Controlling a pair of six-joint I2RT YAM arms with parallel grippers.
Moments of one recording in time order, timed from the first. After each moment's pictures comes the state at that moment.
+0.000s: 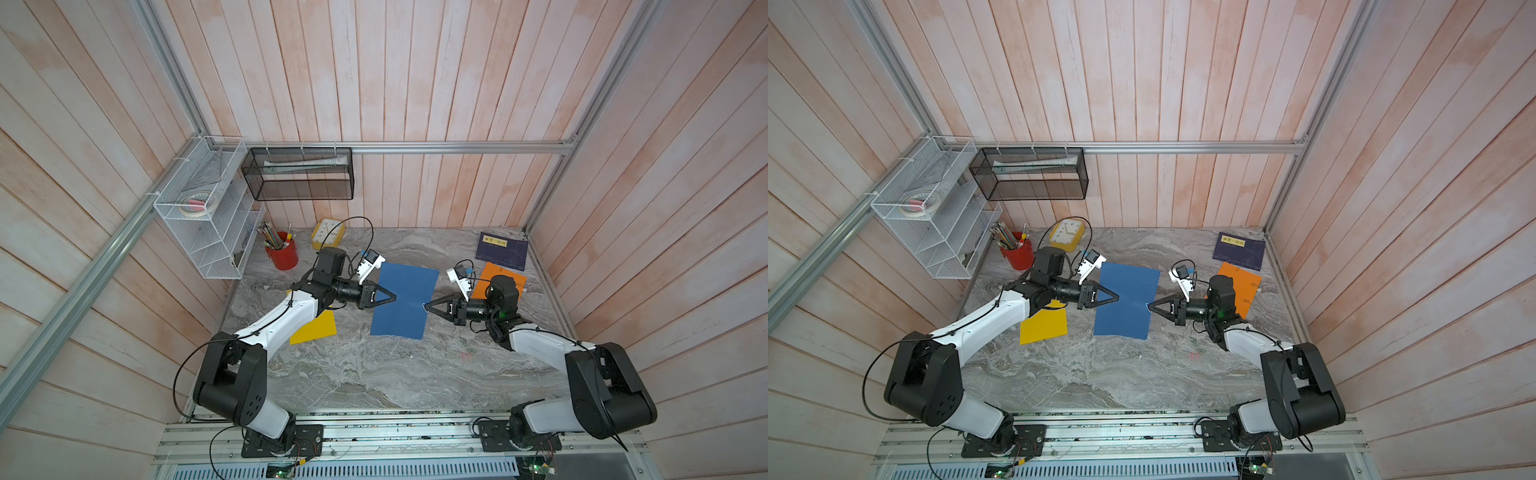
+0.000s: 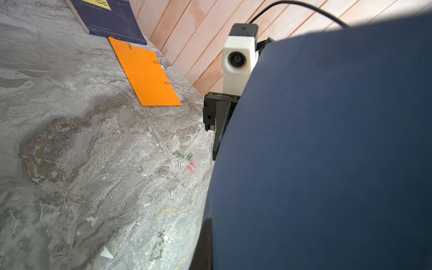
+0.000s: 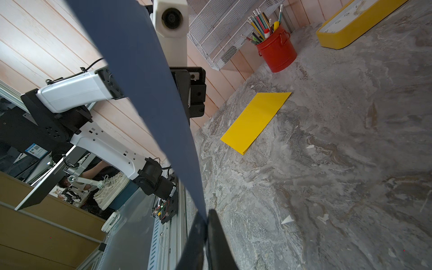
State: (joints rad) left arm -0.39 1.54 1.08 -0.19 1.13 -0.14; right arm 0.27 1.41 0.57 0.63 -1.21 0.55
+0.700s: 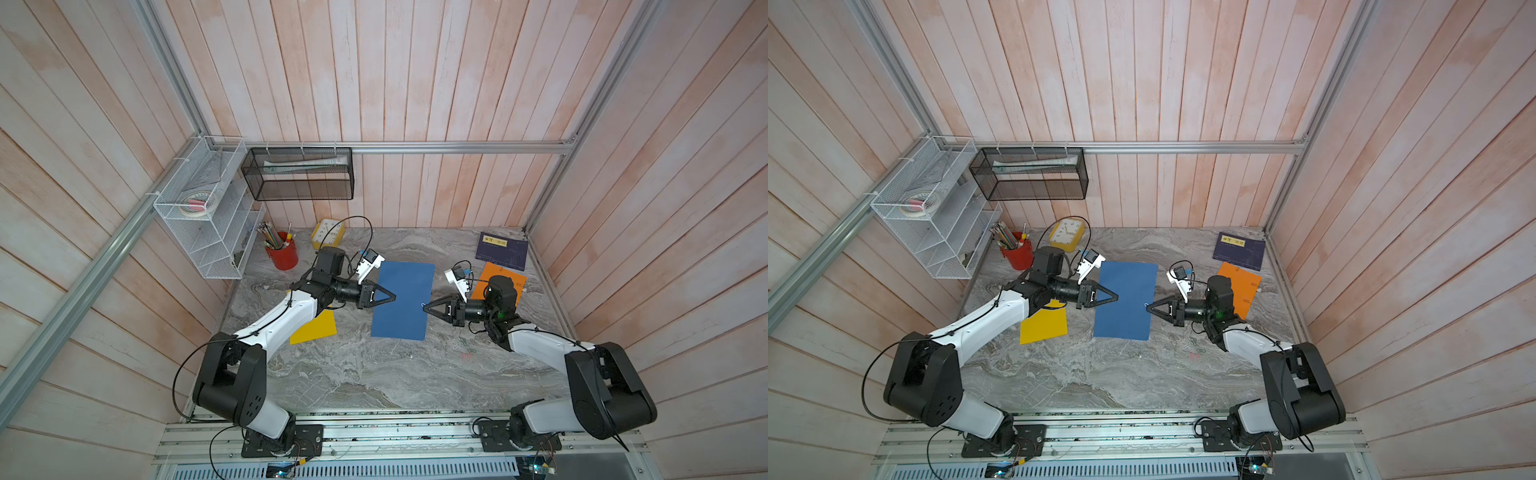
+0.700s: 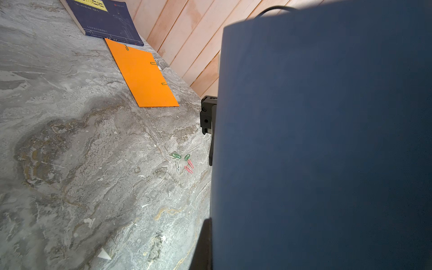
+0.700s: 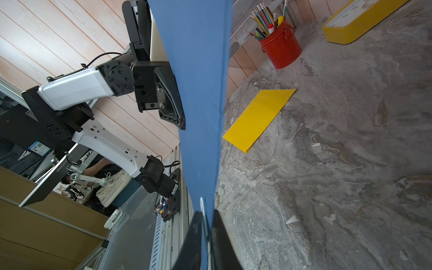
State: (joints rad) left arm -0.38 1.54 1.08 -0.19 1.14 -0.14; right arm 0.29 1.41 0.57 0.63 -1.21 0.55
